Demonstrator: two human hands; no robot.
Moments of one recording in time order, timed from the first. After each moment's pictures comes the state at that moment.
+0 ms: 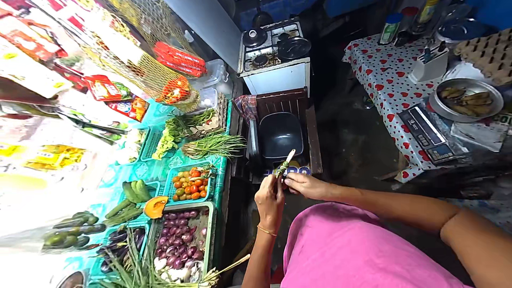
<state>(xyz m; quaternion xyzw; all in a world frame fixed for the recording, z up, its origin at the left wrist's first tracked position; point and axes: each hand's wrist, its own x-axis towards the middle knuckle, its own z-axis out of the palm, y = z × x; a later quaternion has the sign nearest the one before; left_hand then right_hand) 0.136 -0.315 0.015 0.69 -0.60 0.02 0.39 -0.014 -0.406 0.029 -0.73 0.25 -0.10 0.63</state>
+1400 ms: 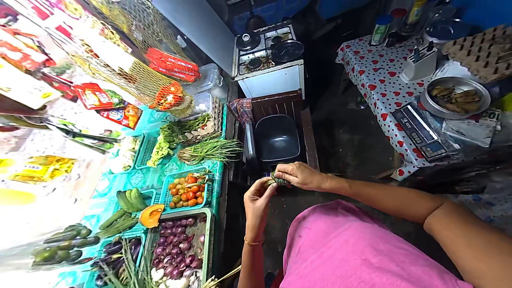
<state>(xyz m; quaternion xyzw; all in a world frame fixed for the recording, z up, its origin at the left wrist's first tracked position) 0.159 -0.313 0.033 0.56 -0.46 -0.36 0.59 -0.005 -0.441 0.031 -0.85 0.17 -0.20 0.45</state>
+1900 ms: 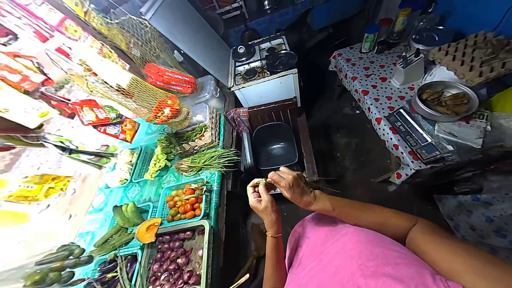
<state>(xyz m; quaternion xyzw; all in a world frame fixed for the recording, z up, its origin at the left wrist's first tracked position) 0.112 -0.356 0.012 0.58 -0.30 -0.20 0.74 0.024 -0.416 0.010 -0.84 0.28 -0.44 0.16</state>
